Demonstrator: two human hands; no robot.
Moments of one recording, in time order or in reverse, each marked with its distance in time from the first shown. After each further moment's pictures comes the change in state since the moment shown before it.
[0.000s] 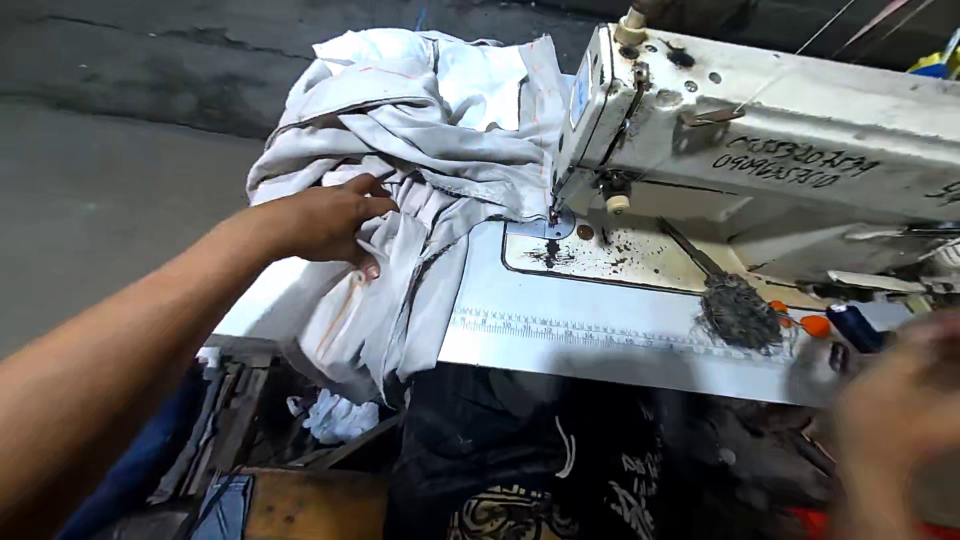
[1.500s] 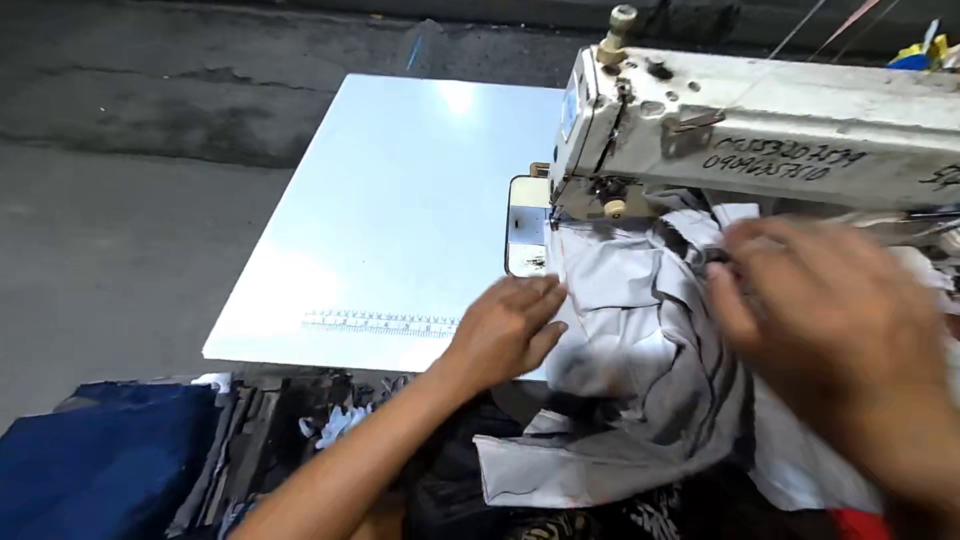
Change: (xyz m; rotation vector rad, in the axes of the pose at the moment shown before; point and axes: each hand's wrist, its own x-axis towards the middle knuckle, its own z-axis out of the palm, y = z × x) left_hand 0.031 0.186 0.099 -0.258 0.657 0.347; right_hand 0.048 -0.134 0.019 -0.254 -0.479 -0.658
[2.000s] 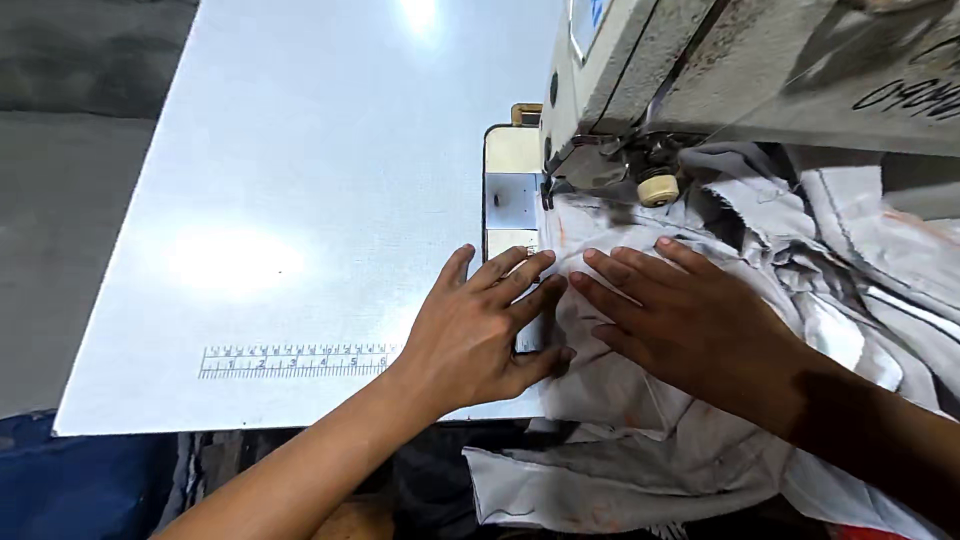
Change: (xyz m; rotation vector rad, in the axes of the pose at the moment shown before) left_hand 0.011 -0.028 0.002 0.155 -0.176 0.008; right_hand 0.008 -0.006 0.105 0.075 -0.302 -0.338
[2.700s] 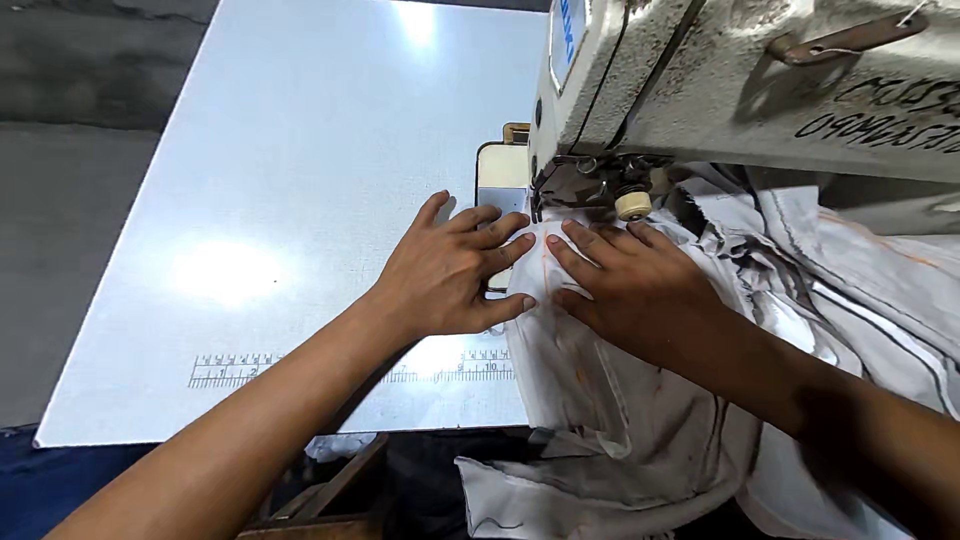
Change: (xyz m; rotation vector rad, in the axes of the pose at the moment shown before) left_hand 0.034 -0.056 -0.013 0.094 -0.041 0.111; right_hand 0.037 0.004 0.009 0.042 0.016 0.169
